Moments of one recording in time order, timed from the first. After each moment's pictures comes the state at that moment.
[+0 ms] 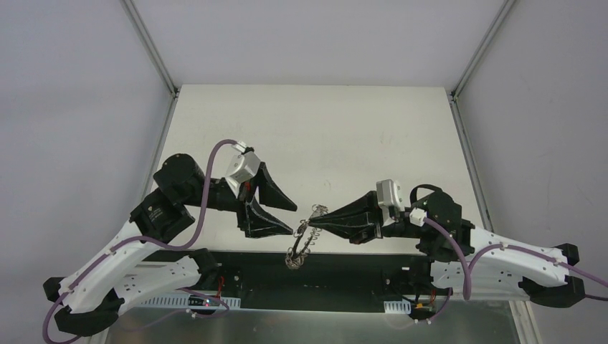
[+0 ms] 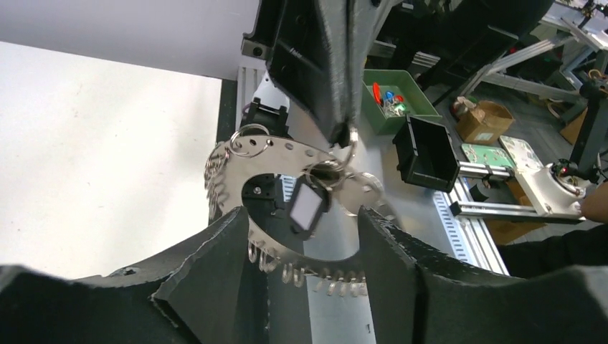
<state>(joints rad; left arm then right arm) -0.87 0.76 1.08 -0.27 0.81 -0.34 1.34 0.74 0.86 0.21 -0.28 0.00</state>
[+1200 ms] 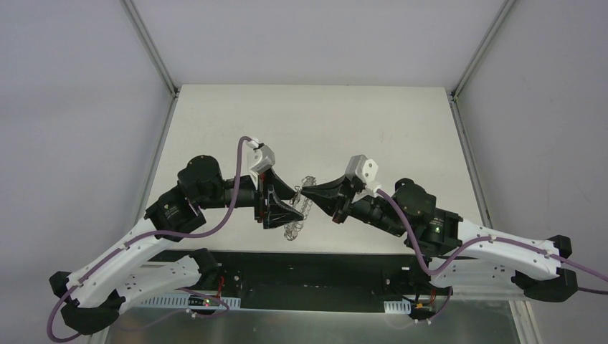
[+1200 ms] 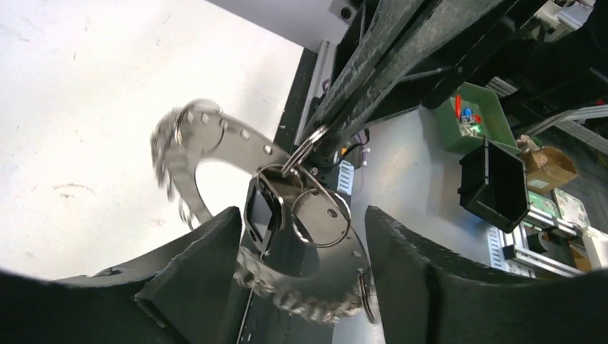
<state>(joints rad) -0.87 0.76 0.98 -0.31 0.54 -0.34 1.35 0.87 0.96 0.03 0.14 0.02</state>
